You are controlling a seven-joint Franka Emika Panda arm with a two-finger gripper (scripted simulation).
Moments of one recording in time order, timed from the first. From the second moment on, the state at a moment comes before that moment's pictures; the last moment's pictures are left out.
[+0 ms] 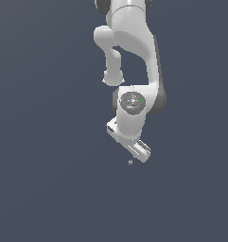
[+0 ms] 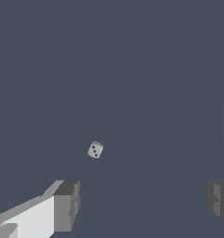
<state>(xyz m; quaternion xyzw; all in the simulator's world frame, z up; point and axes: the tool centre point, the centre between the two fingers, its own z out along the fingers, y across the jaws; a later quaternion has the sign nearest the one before) 0.057 0.056 0.100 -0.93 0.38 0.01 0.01</state>
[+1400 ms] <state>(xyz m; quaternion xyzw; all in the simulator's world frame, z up) 0.088 0.084 0.059 -0.82 0.58 0.00 0.00</state>
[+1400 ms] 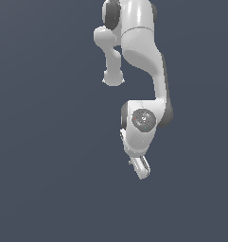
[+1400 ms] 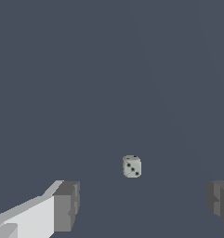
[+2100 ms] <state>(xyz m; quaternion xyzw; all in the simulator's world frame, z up) 0.086 0.083 0.014 -0.81 0.58 0.00 0.00</state>
